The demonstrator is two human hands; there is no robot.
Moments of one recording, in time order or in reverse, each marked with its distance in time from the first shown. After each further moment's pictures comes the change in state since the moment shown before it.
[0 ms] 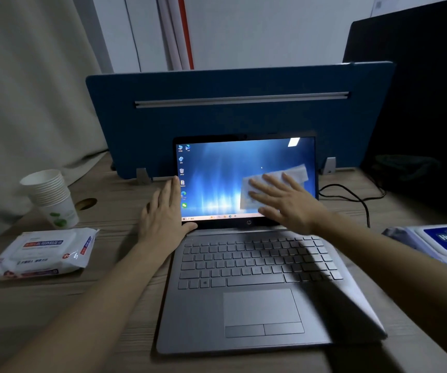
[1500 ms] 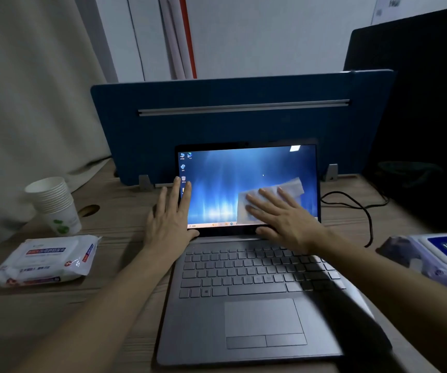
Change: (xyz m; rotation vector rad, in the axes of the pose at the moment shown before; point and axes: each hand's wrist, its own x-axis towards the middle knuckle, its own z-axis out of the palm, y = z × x) left_hand 0.001 0.012 -0.011 0.071 0.016 0.054; right_hand -0.001 -0.007 0.022 -0.072 0.038 -0.063
